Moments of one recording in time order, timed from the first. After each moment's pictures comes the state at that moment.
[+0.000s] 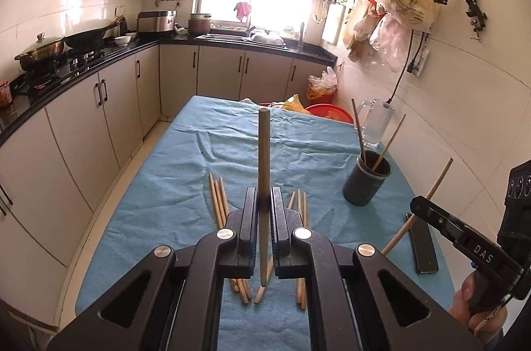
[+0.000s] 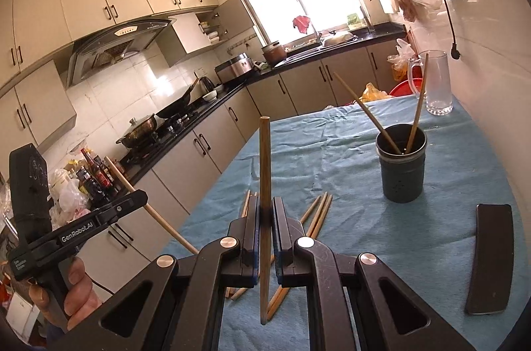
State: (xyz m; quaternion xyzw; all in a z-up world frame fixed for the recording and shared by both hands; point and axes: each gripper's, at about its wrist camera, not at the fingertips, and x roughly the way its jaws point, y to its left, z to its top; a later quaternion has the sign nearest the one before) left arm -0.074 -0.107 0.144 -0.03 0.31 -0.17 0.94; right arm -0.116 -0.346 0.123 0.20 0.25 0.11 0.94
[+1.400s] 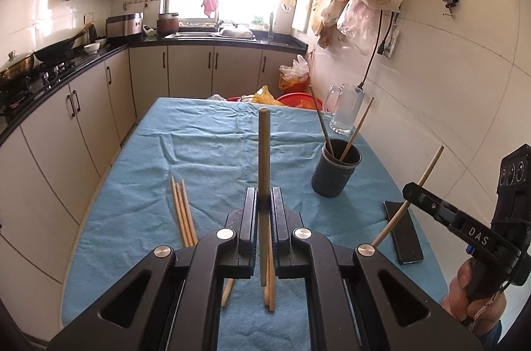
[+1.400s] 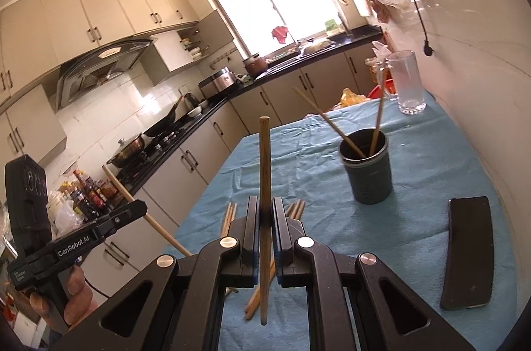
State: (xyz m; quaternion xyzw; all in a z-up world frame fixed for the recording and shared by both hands) left arm -0.071 -0.156 0.145 0.00 0.32 -0.22 0.92; right arm -0.137 -0.389 0.122 0.23 0.24 0.08 0.94
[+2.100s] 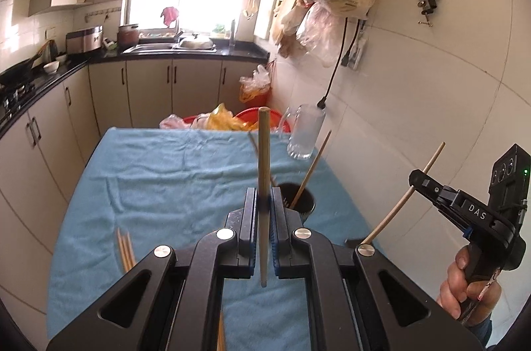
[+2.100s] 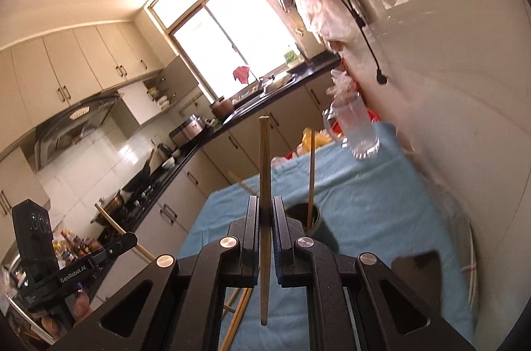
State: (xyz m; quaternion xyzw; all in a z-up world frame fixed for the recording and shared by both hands) left arm -0.017 -0.243 0.196 0.00 0.30 -0.30 0.91; right arm -0.125 -0.502 0.167 0.29 0.18 0.00 0.94
